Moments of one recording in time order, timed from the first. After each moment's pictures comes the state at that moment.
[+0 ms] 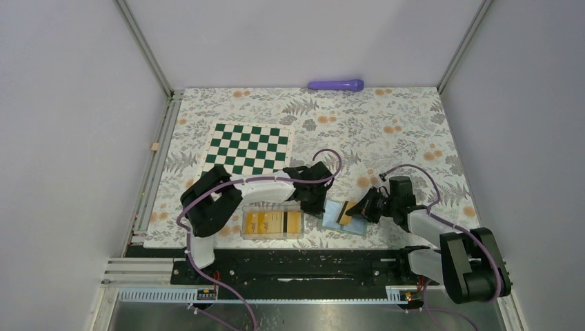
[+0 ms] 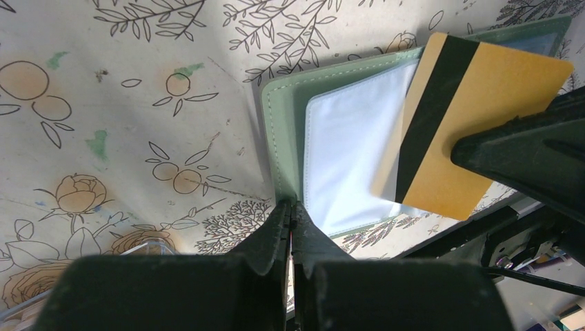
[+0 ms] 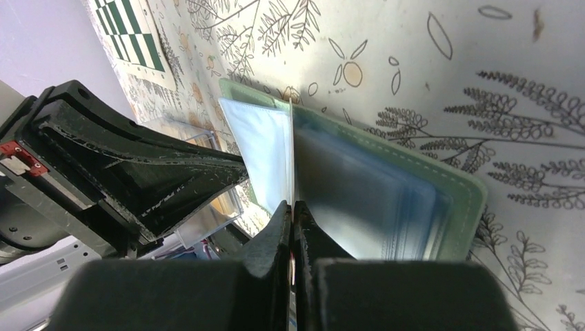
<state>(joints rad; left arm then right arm) -1.00 1.89 1.20 -0.45 0.11 -0.77 0.15 1.19 0.24 0.06 -0.66 0.80</state>
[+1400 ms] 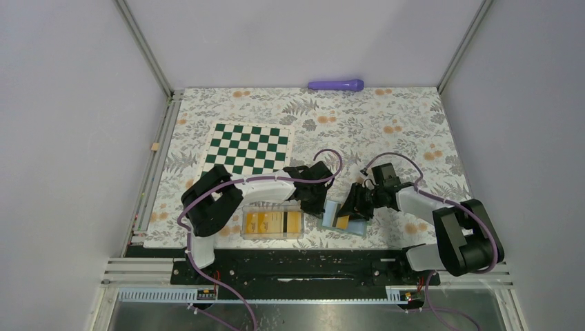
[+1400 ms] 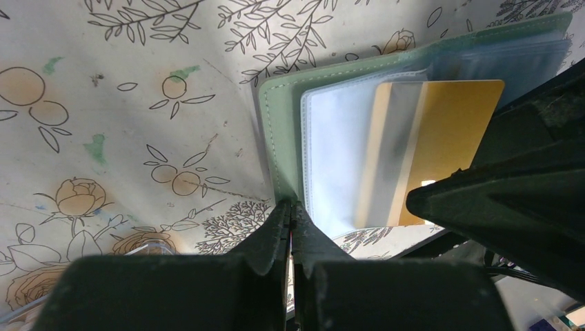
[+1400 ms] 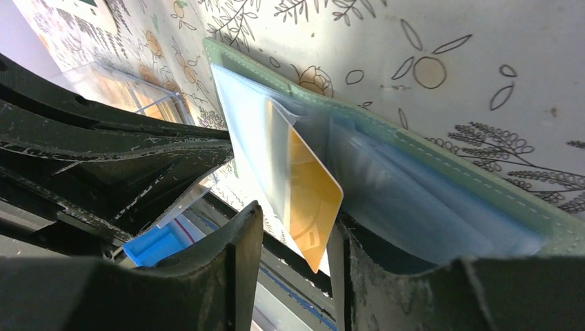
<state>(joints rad) -0.99 1.90 1.21 -0.45 0.12 -0.76 0.27 1.37 0.47 -0.25 -0.64 0.63</state>
